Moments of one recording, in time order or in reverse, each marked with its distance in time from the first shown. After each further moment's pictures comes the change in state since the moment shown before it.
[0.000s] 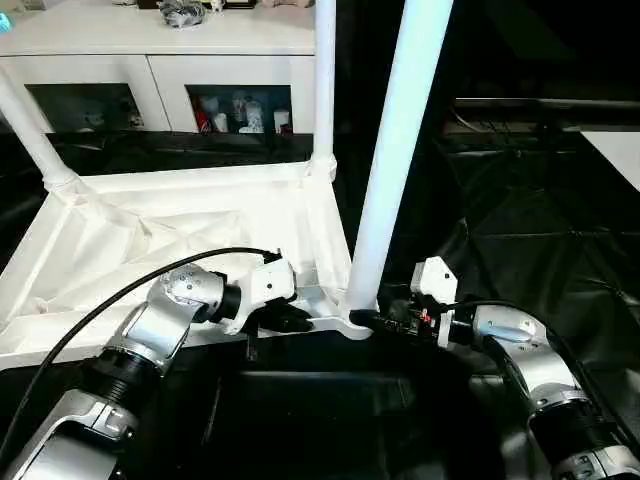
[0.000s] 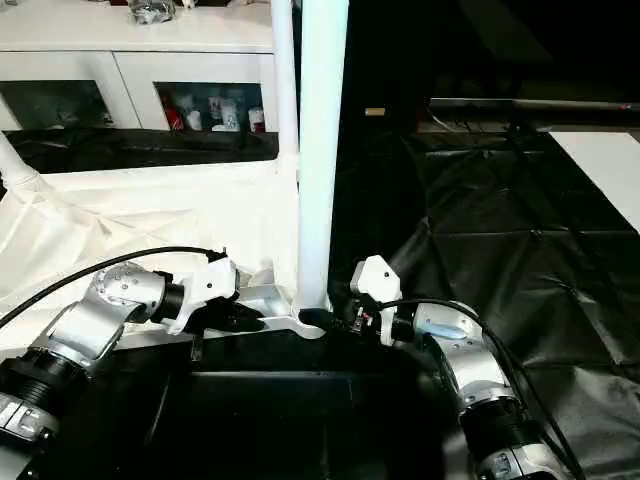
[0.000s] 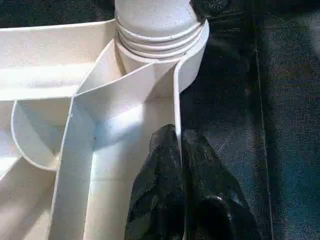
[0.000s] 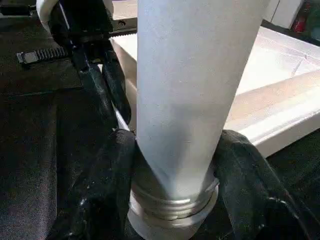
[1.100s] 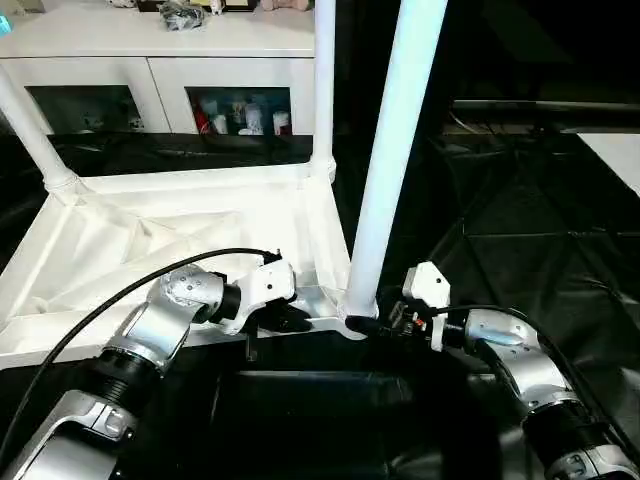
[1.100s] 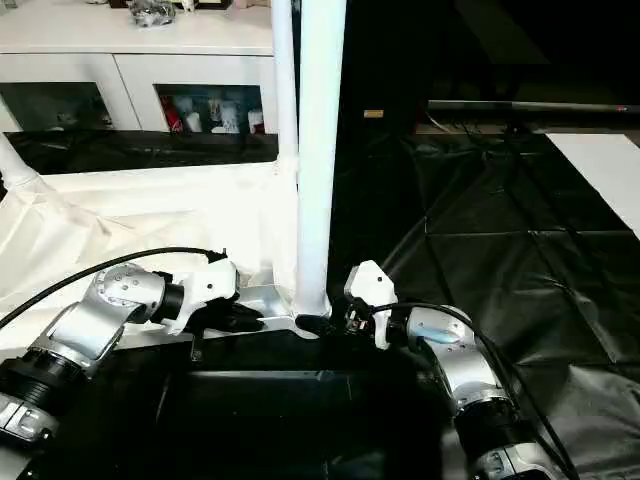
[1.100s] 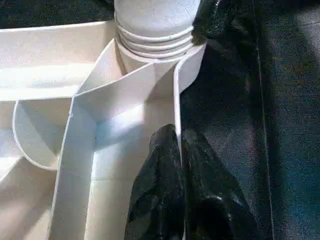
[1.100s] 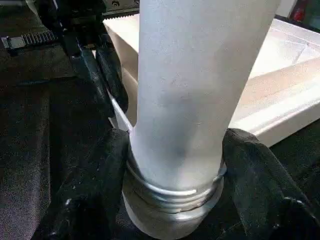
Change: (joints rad) left arm 0.000 0.001 -0.001 0.001 0.007 0.000 0.006; right arm -0.006 0.020 0.012 0.044 -0.029 -0.009 -0.038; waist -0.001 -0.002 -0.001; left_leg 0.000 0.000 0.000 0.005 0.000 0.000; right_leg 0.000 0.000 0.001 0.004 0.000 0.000
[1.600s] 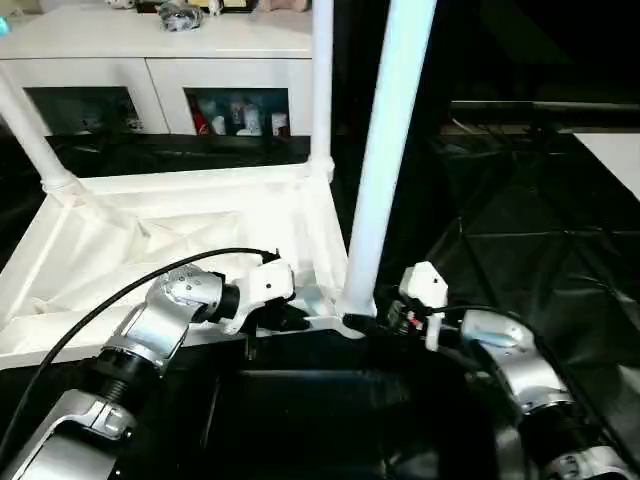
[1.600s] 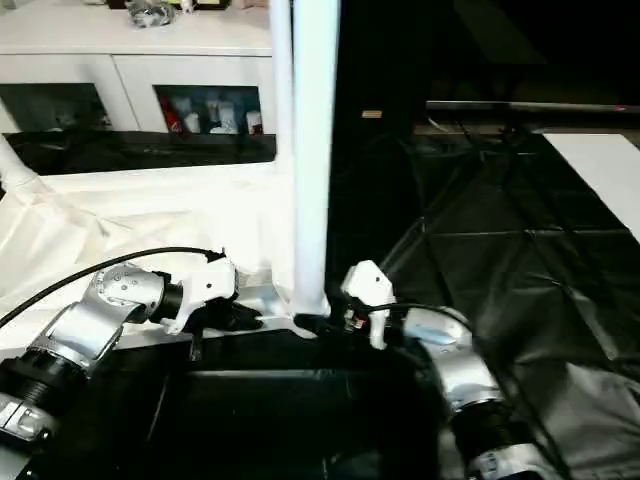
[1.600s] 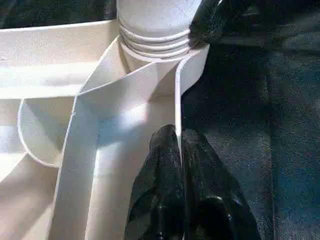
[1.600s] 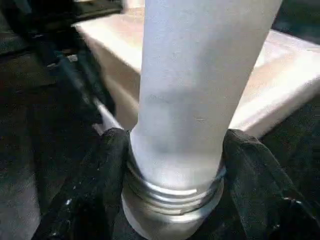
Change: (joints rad) left arm -0.031 -0.042 0.008 0.070 0.028 0.000 0.109; right arm 0.000 0.080 -0.016 0.047 -0.056 -0.011 -0.205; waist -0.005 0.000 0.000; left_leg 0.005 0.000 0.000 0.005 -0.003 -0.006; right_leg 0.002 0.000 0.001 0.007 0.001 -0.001
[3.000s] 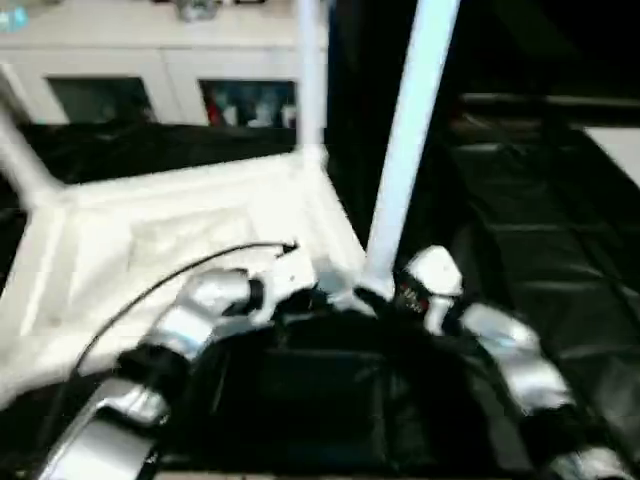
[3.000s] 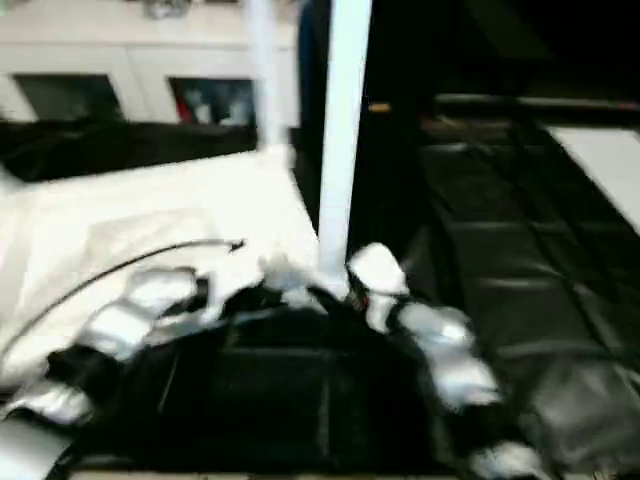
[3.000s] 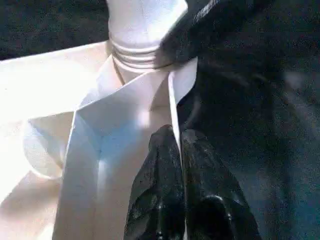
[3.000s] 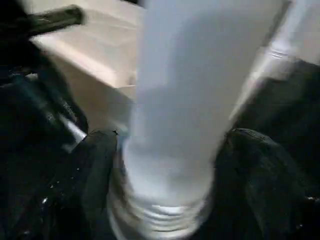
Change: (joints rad) left arm -0.012 -0.051 0.008 0.075 -0.026 -0.163 -0.006; right arm 0.024 -0.082 -0.029 -0.097 0.039 -0.015 0.006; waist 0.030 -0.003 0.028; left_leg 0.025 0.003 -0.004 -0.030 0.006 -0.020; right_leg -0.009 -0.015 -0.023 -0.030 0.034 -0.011
